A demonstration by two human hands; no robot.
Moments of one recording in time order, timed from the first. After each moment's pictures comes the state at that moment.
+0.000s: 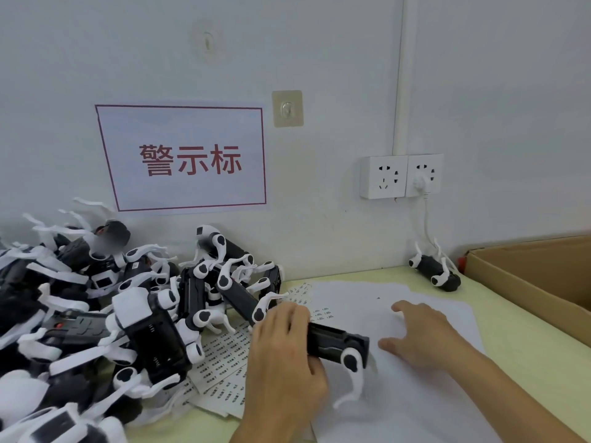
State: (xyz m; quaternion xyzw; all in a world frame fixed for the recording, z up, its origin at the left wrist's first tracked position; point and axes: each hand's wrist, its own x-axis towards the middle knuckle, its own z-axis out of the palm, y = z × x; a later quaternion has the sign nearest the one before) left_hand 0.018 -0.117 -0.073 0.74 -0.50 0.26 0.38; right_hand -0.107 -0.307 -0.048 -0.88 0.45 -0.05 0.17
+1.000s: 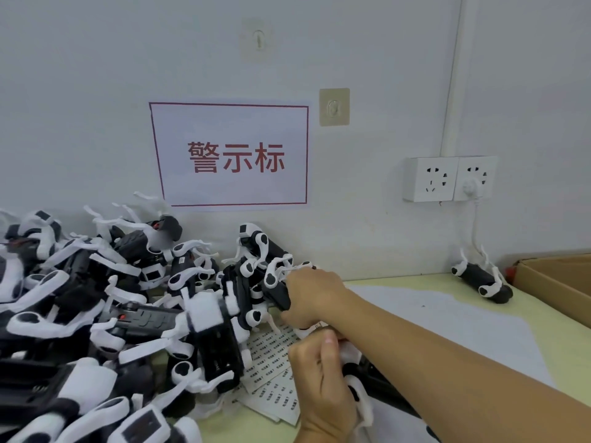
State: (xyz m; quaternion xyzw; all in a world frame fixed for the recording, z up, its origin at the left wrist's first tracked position) left_hand 0.026 -0.120 -0.080 0.52 -0.39 0.15 0.74; right_hand 0.075 -0.192 0.007 -0.98 0.18 -0.04 -0.02
